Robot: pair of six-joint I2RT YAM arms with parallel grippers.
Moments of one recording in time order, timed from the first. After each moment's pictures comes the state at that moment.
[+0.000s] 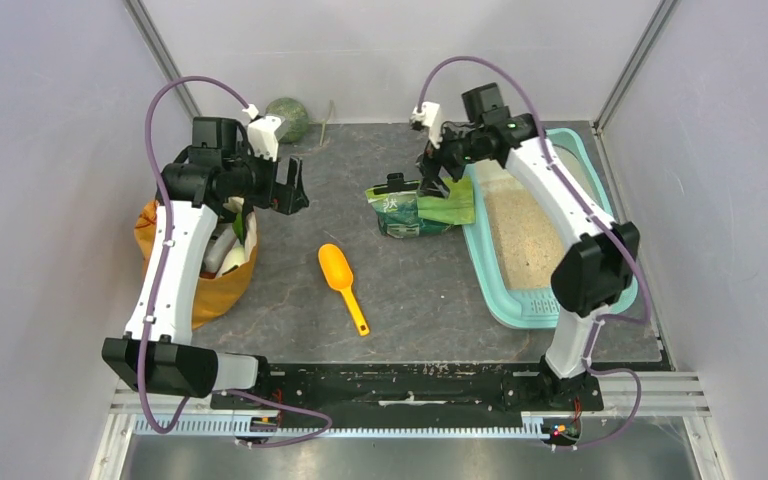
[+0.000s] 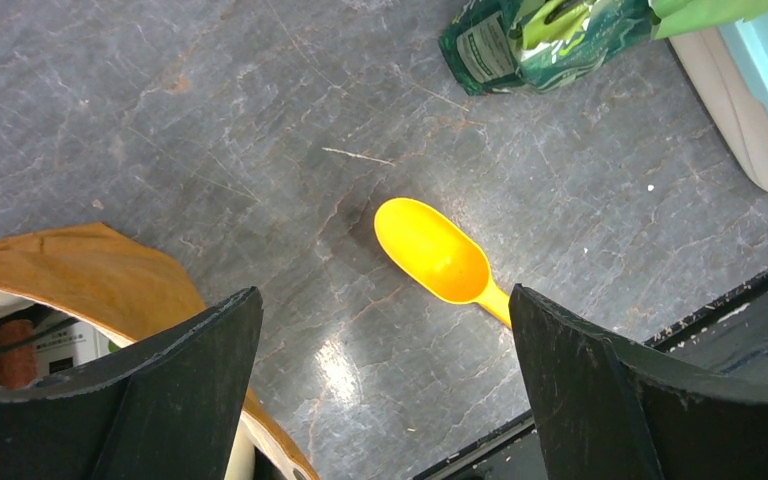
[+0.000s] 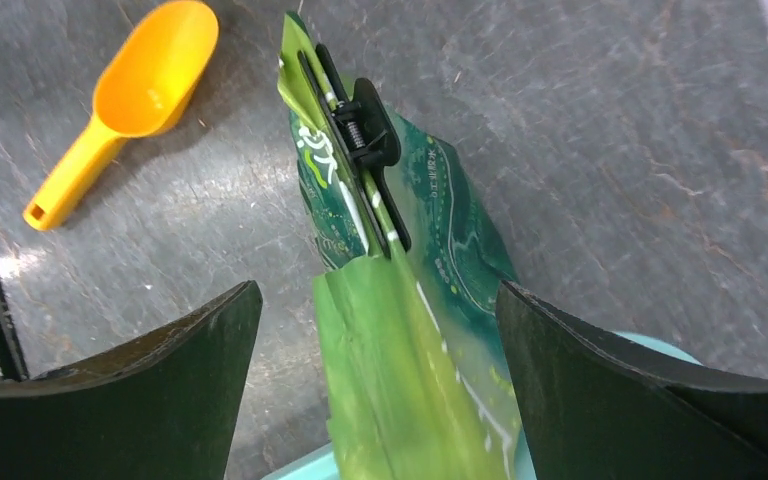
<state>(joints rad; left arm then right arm) -0.09 1.34 1.57 -1.03 0.36 0.17 0.36 1.83 1.88 -0.88 -0.65 -0.61</state>
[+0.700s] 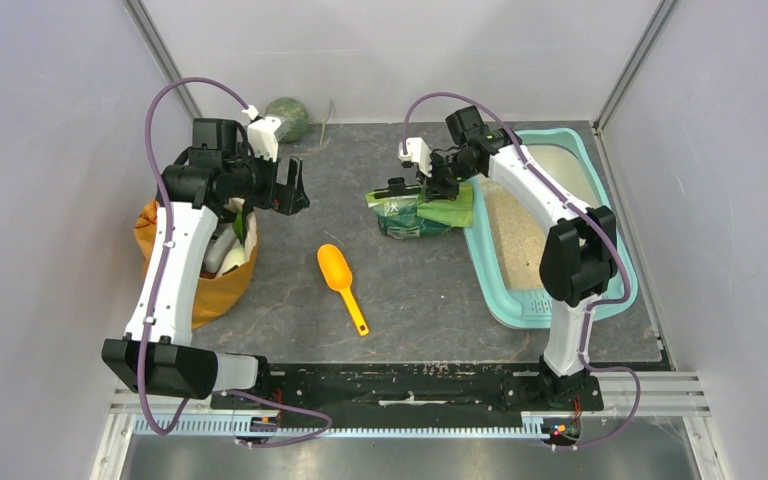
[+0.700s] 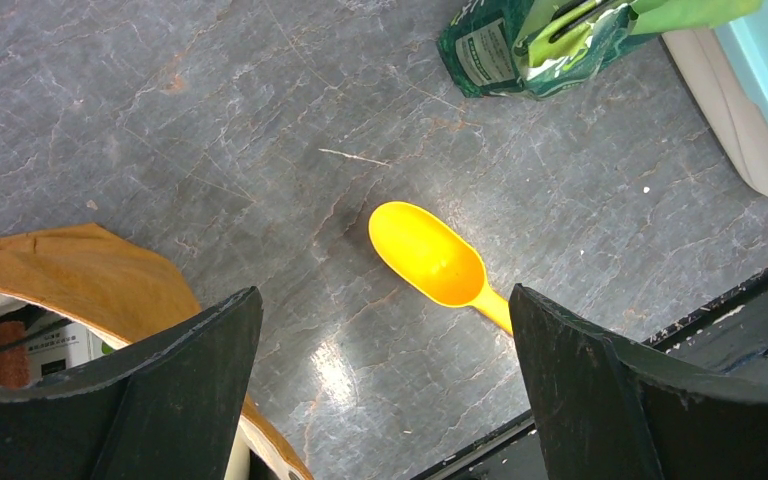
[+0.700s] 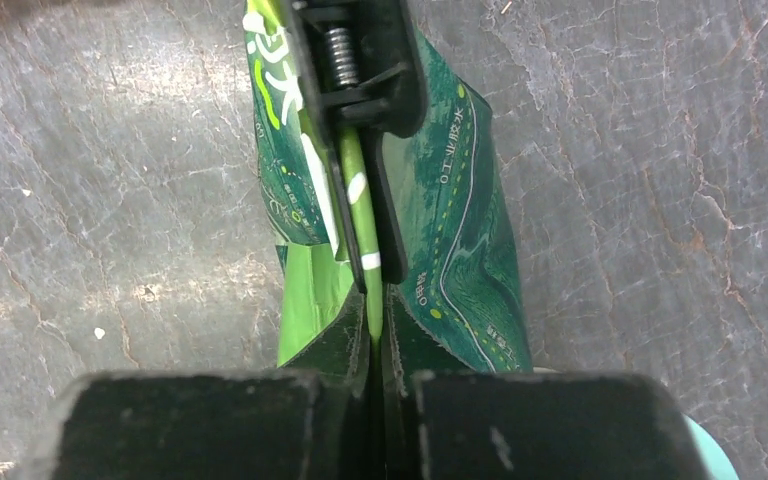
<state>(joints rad) -0.09 1.33 1.54 -1.02 0.37 0.16 0.40 1.96 1.79 -0.88 -0.59 -0.94</state>
